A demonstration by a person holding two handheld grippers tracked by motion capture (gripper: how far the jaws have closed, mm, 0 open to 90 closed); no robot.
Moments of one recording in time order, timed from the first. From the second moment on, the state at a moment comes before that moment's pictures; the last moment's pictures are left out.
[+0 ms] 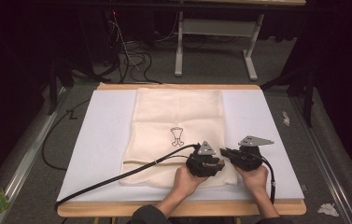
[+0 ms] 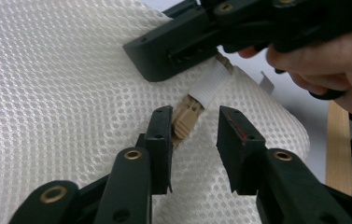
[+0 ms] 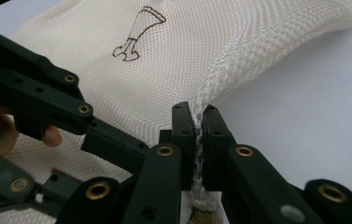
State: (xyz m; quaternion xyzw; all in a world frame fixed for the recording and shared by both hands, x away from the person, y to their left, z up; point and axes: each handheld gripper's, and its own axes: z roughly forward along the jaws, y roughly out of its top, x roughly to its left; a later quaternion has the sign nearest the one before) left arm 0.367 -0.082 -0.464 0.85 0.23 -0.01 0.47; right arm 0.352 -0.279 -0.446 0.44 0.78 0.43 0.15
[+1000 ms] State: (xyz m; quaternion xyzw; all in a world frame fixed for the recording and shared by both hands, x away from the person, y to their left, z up) left arm 0.365 -0.084 -0.464 0.85 0.23 -0.01 0.47; right arm 0.352 -0.281 -0.449 0.44 0.78 0.43 0.14
